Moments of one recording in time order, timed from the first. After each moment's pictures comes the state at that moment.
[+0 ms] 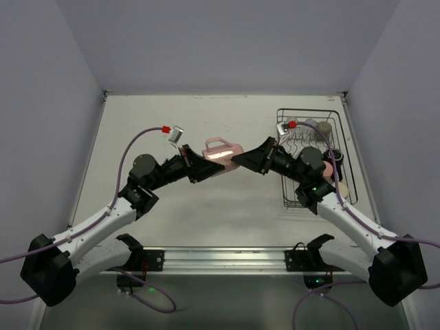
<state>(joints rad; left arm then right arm) -0.62 1.03 0.60 0.60 0.57 -0.93 0.49 1.04 0.61 0.50 -0.59 1.11</state>
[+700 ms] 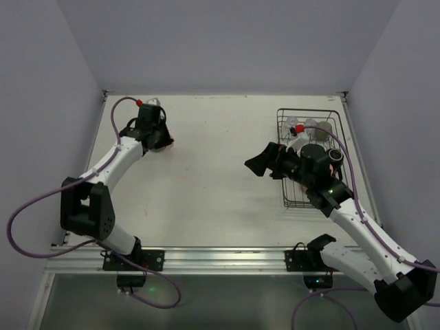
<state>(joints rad) -0.29 1.48 1.14 -0.39 -0.03 -0.52 0.49 0.89 0.76 -0.18 -0.23 0.68</state>
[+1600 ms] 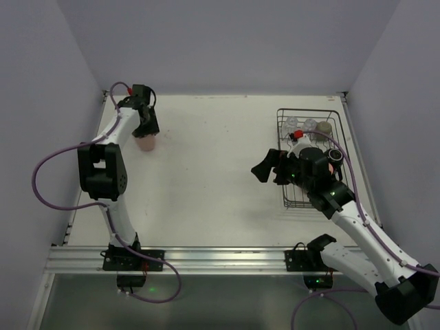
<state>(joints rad) -0.06 1.96 1.63 -0.73 -0.19 -0.33 0.49 0.86 0.75 -0.37 -0.12 0.56</state>
